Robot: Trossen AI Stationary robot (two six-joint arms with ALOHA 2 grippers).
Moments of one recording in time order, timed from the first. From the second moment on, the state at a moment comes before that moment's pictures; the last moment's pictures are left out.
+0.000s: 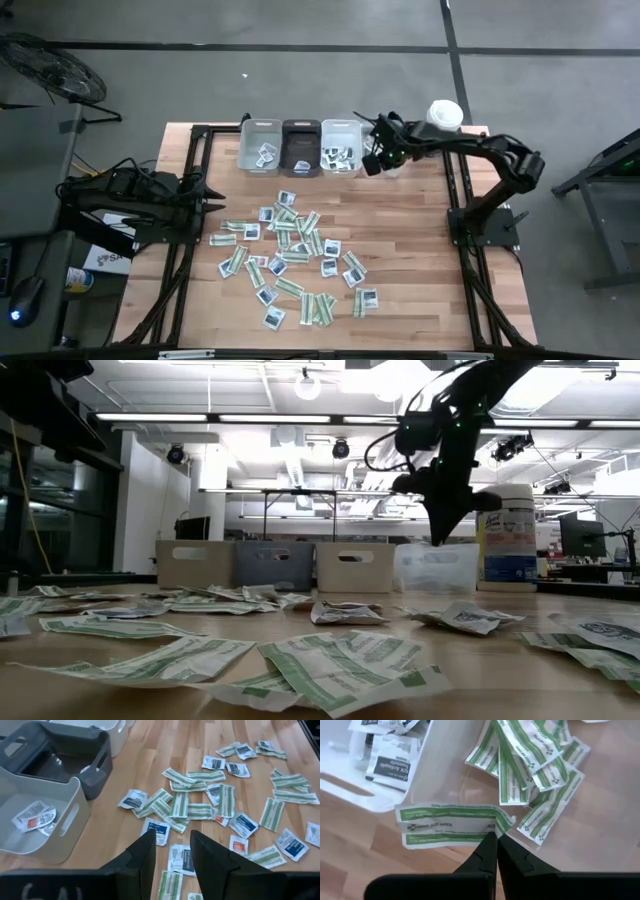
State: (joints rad) left arm -0.12 0.23 0.62 -0.98 -0.22 -0.20; right arm -0.61 1.59 1.09 -0.77 0.08 0.60
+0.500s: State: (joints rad) left arm -0.12 0.23 0.62 -0.98 -0.22 -0.22; right arm -0.67 1.56 1.09 -0.74 -0.16 0.42
